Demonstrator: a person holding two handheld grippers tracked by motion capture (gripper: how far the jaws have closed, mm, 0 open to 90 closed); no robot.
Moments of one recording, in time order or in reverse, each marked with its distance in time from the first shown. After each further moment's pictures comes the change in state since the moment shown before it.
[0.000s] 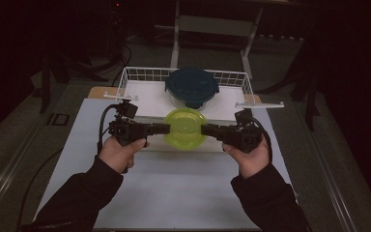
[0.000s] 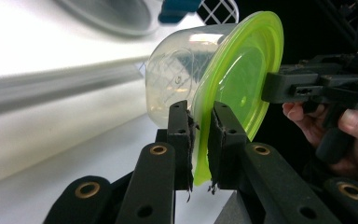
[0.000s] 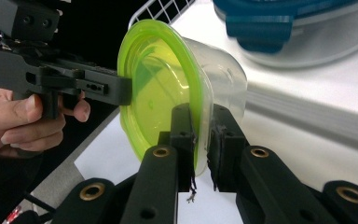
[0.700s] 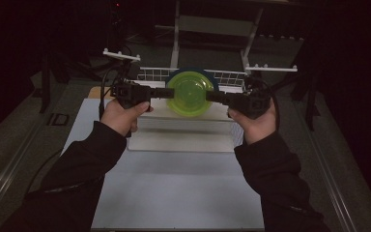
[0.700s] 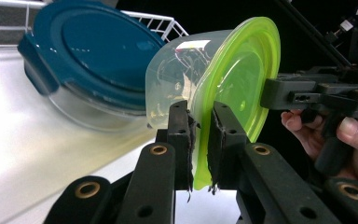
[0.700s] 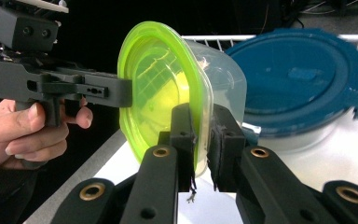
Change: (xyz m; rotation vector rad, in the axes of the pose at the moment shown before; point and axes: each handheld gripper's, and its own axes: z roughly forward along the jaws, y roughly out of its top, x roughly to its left) left arm -0.009 0.077 -0.006 -0.058 -0.005 0.047; right arm -0.003 0.071 -0.012 -0.081 -0.014 -0.001
